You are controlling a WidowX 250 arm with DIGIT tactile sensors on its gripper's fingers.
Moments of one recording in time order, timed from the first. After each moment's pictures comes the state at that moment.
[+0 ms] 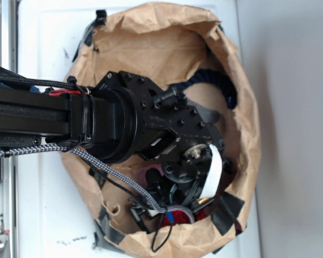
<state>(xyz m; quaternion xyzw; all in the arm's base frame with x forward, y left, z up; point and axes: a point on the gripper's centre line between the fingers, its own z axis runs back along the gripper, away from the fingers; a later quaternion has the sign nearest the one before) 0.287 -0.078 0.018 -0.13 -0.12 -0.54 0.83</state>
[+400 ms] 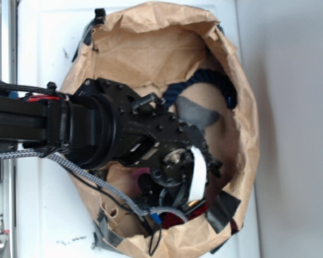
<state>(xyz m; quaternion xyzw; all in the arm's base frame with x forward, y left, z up) 0.275 -0.086 0.015 -0.12 -0.14 -0.52 0.83</state>
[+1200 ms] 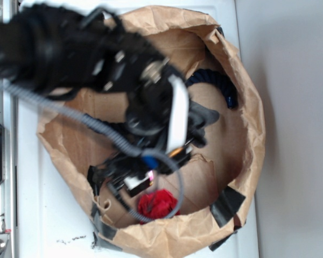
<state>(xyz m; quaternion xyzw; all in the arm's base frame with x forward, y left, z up) 0.268 -0.040 0.067 -0.19 -0.17 -0.50 0.83</state>
